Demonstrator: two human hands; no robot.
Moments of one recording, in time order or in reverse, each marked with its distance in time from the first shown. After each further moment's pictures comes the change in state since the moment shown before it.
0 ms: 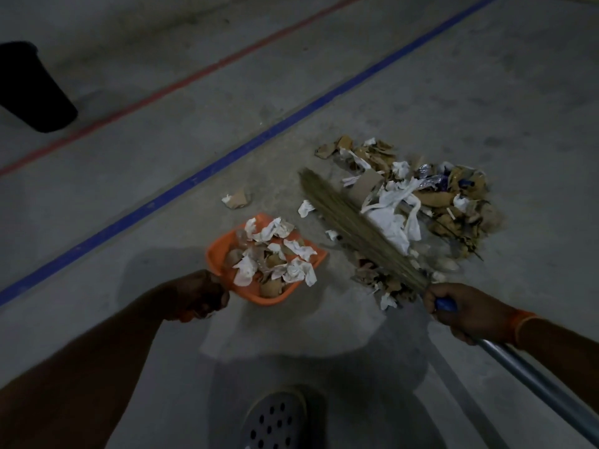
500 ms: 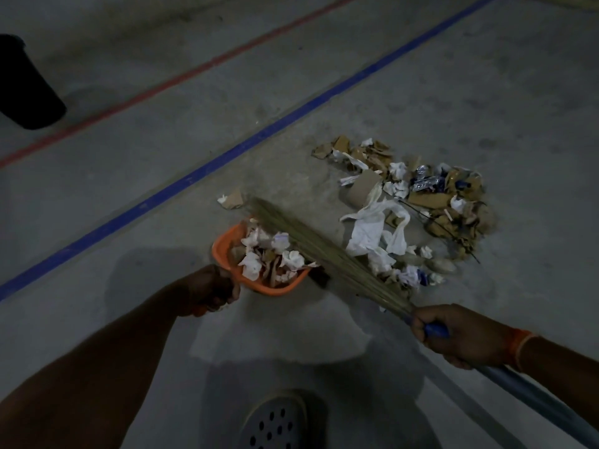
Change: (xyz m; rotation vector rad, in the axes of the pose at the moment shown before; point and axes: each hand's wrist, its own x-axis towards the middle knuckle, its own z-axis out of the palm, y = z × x) left_hand 0.021 0.011 0.012 -0.056 0.014 0.085; right_hand -0.020 -0.020 0.027 -0.054 -0.174 -0.057
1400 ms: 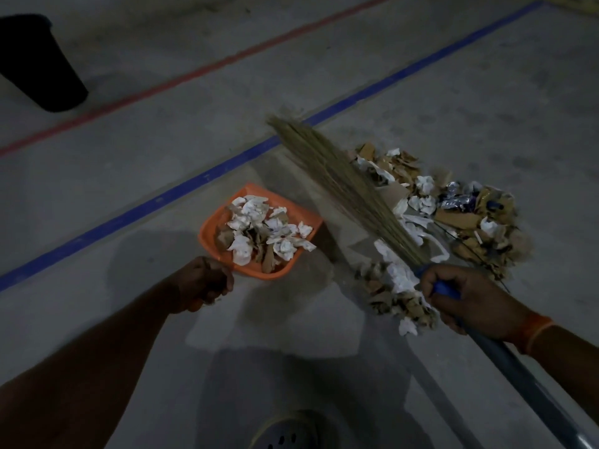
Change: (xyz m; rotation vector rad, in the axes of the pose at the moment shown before) left_hand -0.020 0.017 -0.034 -0.044 0.179 0.096; right_hand 0.043 -0.074 -0.035 0.121 0.332 -0.230
